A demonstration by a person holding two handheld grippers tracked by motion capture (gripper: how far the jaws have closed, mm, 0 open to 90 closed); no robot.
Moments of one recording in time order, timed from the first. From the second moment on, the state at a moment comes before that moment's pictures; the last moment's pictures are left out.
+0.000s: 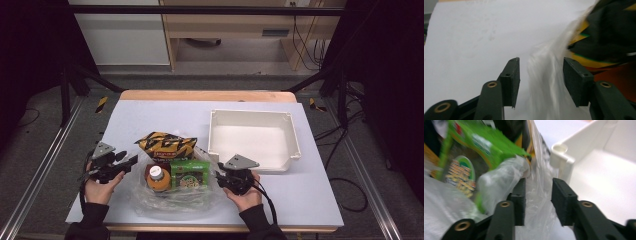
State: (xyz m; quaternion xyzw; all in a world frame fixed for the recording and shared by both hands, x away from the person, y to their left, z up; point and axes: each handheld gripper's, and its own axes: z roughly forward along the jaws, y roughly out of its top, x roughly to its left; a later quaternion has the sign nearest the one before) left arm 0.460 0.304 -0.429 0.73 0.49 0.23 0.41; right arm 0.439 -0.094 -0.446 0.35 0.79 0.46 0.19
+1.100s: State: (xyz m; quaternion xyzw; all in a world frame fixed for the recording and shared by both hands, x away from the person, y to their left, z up) left arm 0.405 0.284 -0.460 0.79 0.47 0.21 0.32; right arm 0.418 -0.108 -0.462 0.33 0.82 0.45 0.15
